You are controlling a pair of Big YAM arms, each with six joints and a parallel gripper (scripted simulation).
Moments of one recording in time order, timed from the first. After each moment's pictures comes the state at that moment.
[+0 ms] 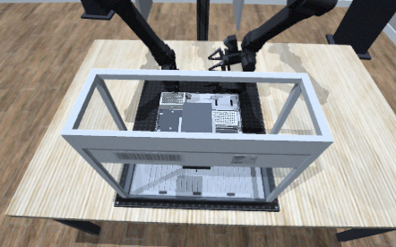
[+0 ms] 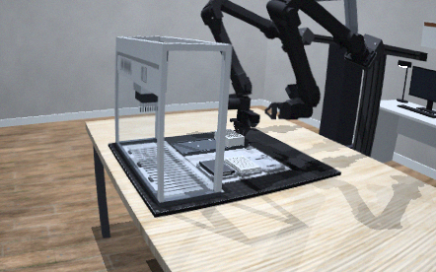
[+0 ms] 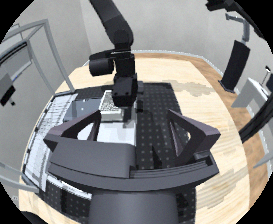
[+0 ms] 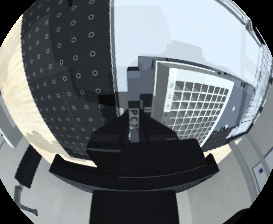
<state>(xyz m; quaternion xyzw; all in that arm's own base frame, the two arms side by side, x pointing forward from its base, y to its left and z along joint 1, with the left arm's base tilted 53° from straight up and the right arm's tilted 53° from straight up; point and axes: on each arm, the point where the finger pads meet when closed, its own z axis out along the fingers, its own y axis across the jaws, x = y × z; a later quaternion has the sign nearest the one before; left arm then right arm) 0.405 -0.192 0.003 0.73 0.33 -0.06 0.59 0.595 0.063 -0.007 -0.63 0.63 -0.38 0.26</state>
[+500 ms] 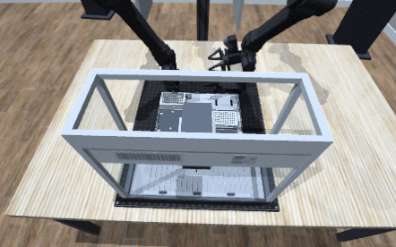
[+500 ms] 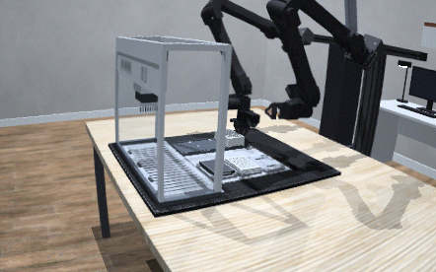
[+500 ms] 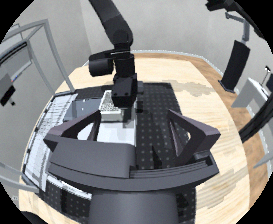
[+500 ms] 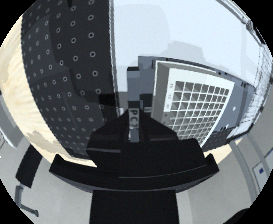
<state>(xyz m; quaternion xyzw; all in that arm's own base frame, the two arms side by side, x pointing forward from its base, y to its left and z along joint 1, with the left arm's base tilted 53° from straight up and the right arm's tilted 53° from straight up) 0.405 -0.192 0.003 0.73 0.33 -0.06 0.59 0.595 0.063 -0.007 -0.62 0.63 -0.38 0.25</state>
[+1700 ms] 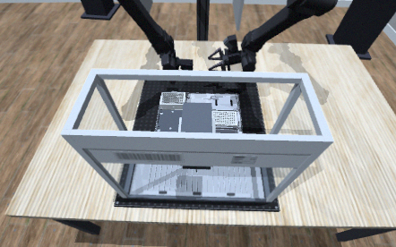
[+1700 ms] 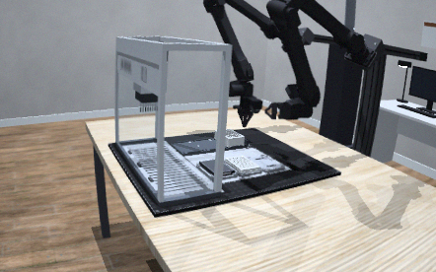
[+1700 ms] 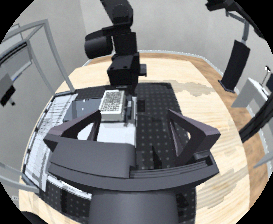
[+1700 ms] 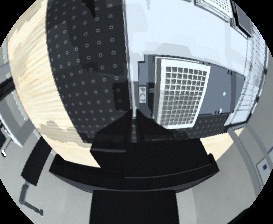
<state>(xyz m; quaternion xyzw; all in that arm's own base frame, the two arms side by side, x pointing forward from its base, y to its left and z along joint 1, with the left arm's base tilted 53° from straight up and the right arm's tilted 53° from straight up) 0.405 -0.192 0.003 0.73 0.33 -0.06 0.59 0.536 0.072 0.019 -0.62 0.65 -0.36 0.25</state>
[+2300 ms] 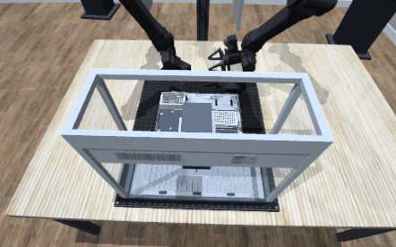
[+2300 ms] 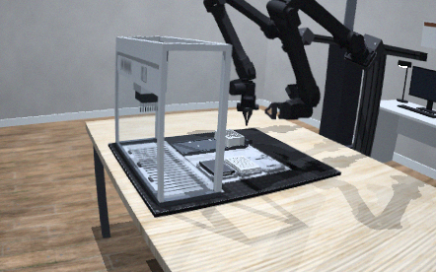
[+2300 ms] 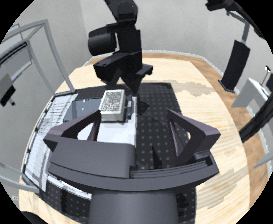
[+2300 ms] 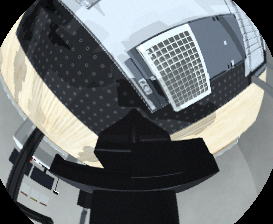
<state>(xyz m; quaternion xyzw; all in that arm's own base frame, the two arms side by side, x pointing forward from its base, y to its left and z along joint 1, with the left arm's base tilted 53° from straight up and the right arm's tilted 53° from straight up) 0.405 -0.192 0.003 0.74 0.33 -0.06 0.59 0.524 0.073 0.014 -0.42 0.79 -0.28 0.34</state>
